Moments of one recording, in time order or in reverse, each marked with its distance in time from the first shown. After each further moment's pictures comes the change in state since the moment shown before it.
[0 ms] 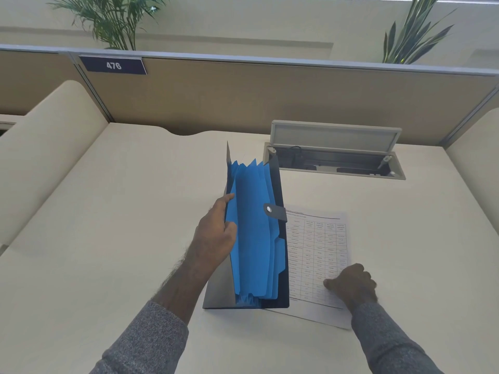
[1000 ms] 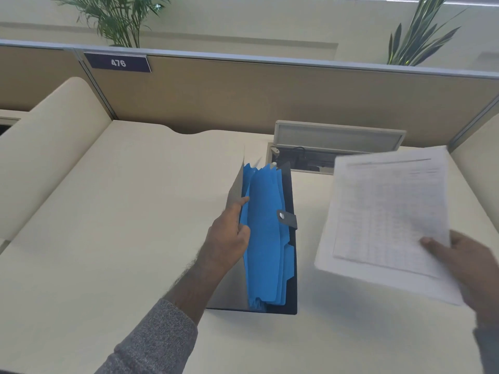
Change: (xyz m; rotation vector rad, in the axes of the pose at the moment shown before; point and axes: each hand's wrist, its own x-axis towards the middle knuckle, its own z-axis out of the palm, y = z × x) left_hand -0.005 0.007 0.011 0.035 -0.052 0.046; right_hand 0.000 0.067 -0.176 0.654 0.127 -0.325
